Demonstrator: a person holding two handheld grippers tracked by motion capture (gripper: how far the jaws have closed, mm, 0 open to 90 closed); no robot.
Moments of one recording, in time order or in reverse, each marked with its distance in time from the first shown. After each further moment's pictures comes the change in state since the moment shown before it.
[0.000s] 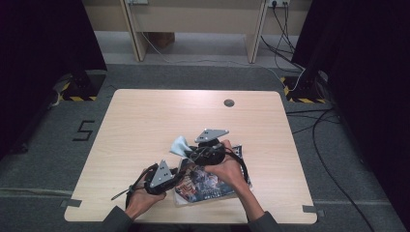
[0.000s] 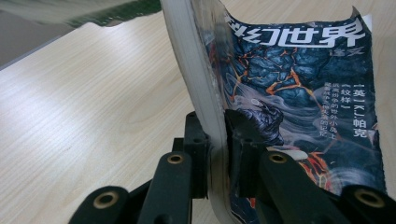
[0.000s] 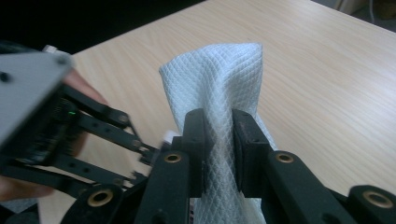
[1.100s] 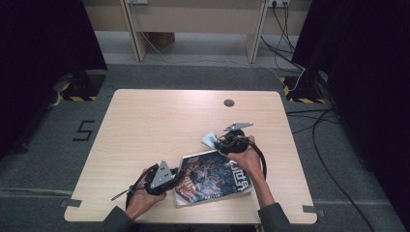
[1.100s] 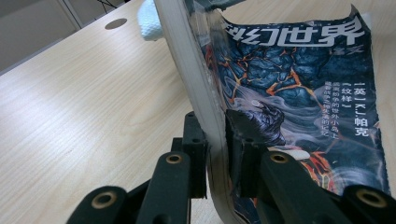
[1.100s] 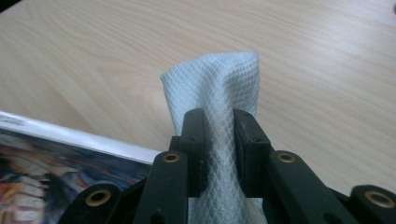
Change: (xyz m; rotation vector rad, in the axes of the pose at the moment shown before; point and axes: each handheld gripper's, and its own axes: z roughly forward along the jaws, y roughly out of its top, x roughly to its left) left arm -0.002 0.001 0.000 -0.005 0.005 0.017; right arm -0.094 -0.049 -0.002 0.102 -0.178 0.226
